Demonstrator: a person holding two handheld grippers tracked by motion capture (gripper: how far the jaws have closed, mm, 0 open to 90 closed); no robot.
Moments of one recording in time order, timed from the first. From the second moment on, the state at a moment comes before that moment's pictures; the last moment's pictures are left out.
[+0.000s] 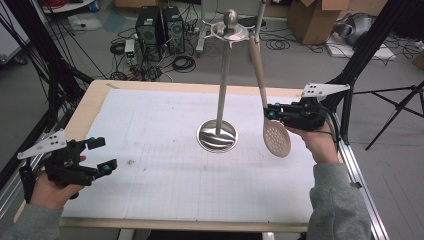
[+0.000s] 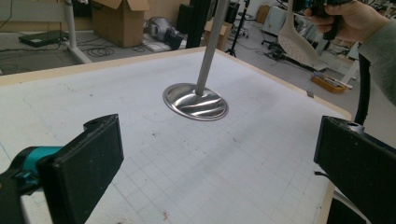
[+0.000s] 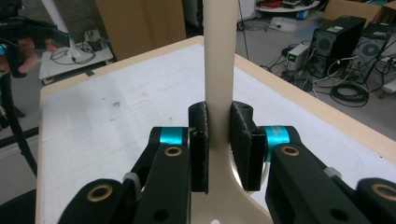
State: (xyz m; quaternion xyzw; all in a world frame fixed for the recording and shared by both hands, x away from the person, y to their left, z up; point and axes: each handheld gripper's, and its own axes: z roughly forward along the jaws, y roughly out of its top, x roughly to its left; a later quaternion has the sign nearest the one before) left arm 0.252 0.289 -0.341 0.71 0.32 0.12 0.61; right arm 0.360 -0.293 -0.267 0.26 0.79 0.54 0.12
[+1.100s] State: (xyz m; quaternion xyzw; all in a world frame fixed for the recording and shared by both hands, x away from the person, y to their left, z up) left arm 0.245 0.296 -0.339 0.71 0.33 0.12 0.61; right arm 0.379 -0.257 -0.279 0.26 0.80 0.52 0.12
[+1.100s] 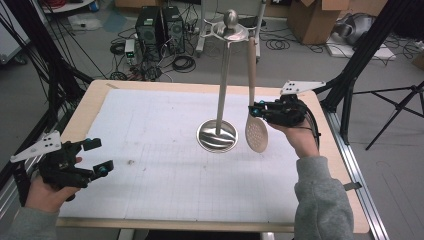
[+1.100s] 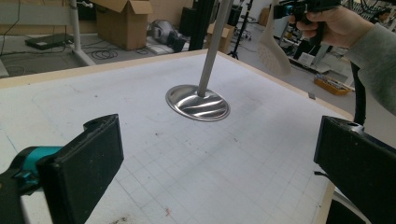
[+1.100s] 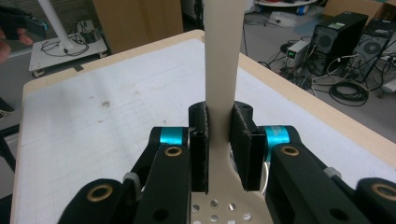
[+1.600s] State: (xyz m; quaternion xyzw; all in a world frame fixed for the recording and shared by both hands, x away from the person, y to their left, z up) left arm 0.243 0.297 -0.340 0.71 0.33 0.12 0.61; right arm 0.388 -0.242 -0.281 0.26 0.80 0.52 0.14
